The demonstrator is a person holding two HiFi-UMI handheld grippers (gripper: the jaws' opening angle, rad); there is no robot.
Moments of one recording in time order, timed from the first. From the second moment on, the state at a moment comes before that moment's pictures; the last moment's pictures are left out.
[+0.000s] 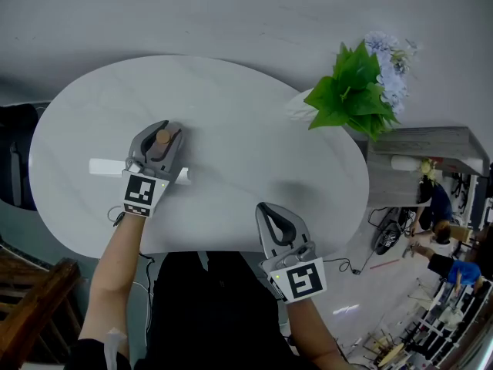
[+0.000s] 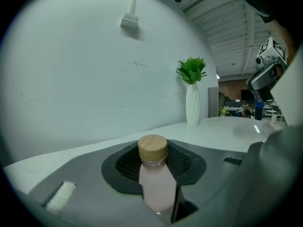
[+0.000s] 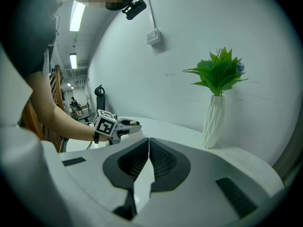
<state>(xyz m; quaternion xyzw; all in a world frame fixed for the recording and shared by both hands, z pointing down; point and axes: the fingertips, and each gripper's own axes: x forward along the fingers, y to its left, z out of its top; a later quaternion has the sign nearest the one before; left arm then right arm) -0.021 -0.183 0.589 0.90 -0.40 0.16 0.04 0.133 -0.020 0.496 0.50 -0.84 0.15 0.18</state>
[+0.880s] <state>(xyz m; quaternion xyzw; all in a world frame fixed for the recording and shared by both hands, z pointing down) -0.018 -0.191 0.583 0.90 -0.41 0.15 0.05 0.143 -0.010 0.496 0.51 -0.83 0.15 0.18</state>
